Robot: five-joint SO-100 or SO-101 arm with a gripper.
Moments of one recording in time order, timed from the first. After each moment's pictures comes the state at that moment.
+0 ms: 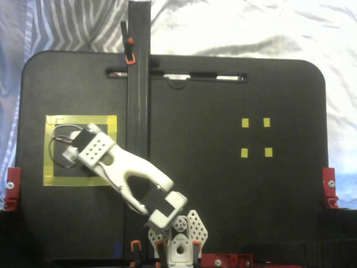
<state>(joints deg) -50.0 84.5 101.8 66.9 -41.5</state>
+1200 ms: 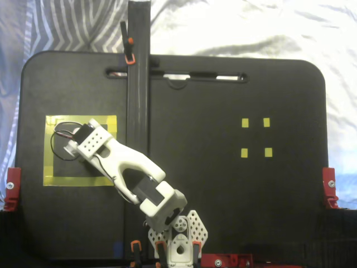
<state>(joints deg) -48.0 76.1 101.8 61.9 -43.1</state>
